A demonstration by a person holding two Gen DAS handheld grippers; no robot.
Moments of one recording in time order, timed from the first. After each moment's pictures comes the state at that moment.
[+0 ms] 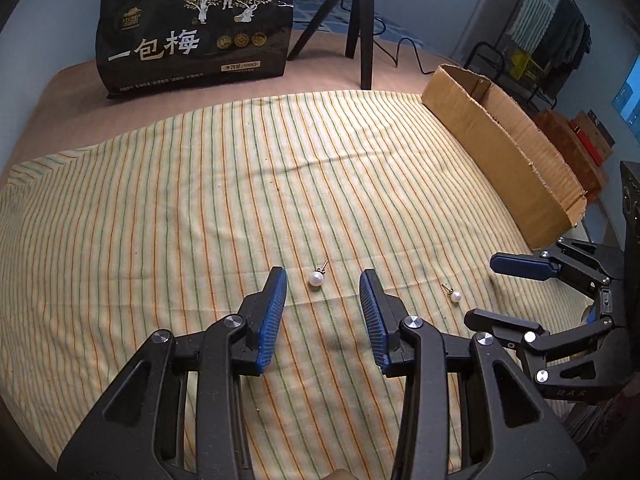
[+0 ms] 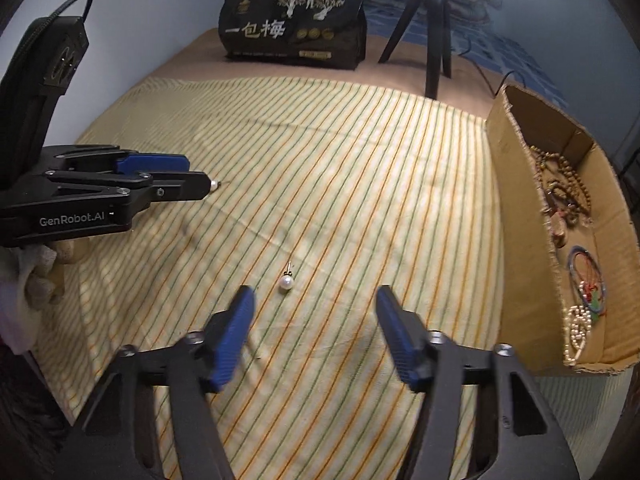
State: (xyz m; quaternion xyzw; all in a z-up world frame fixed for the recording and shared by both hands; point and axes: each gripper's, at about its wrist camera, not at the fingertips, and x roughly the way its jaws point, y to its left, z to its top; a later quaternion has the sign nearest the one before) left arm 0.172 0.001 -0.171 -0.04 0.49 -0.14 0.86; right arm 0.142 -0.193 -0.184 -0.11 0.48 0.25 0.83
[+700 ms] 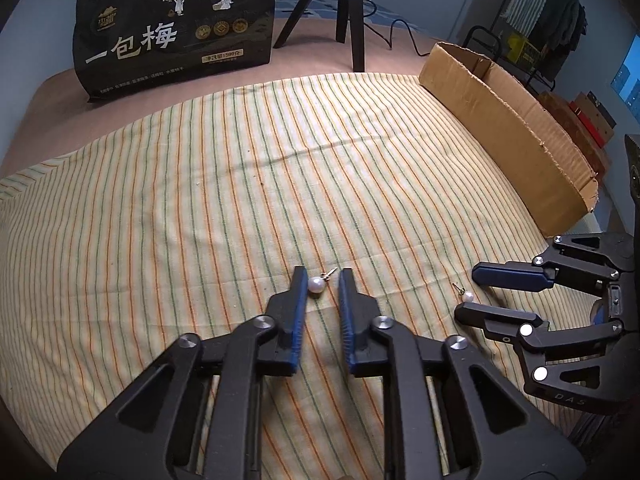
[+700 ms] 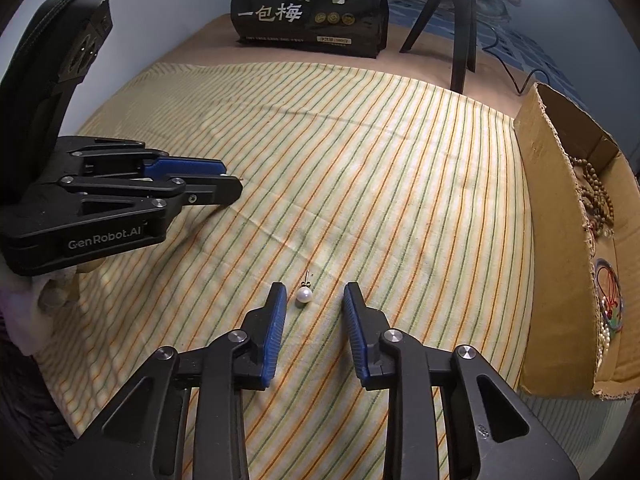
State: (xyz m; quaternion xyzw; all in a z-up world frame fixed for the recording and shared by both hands) left arm 0.186 -0.014 -0.190 -0.01 0.50 -0.15 0.85; right arm 0.150 -0.180 -0.197 -0.12 0.49 0.27 0.82
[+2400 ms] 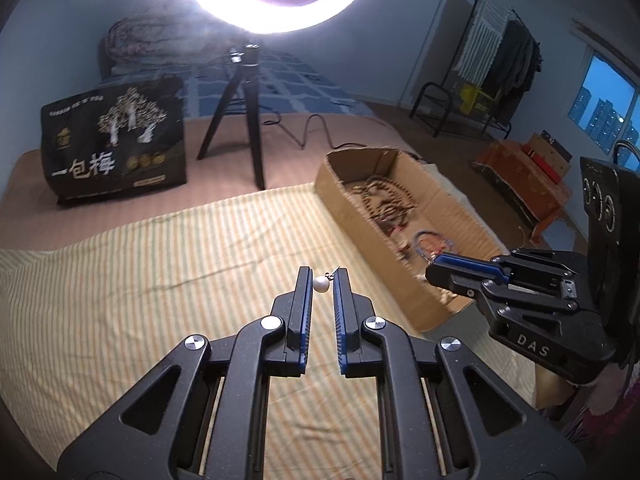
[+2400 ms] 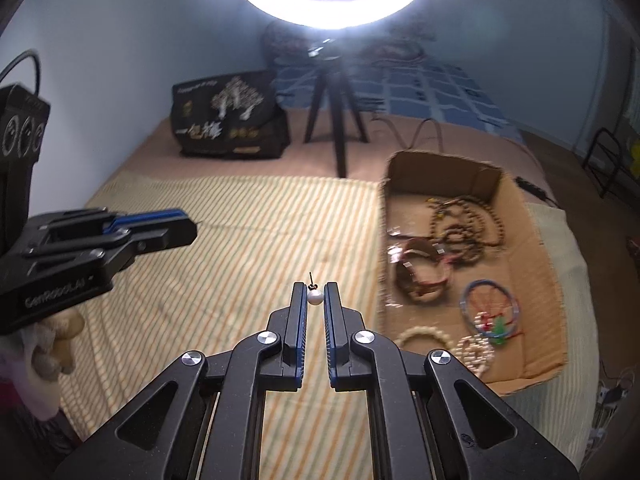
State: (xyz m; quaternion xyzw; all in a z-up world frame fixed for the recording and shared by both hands) left arm 0.177 -0.087 -0.074 -0.06 0.39 -0.22 0.89; right arm 0.162 -0.273 -0.098 -0.04 0.40 0.19 0.90
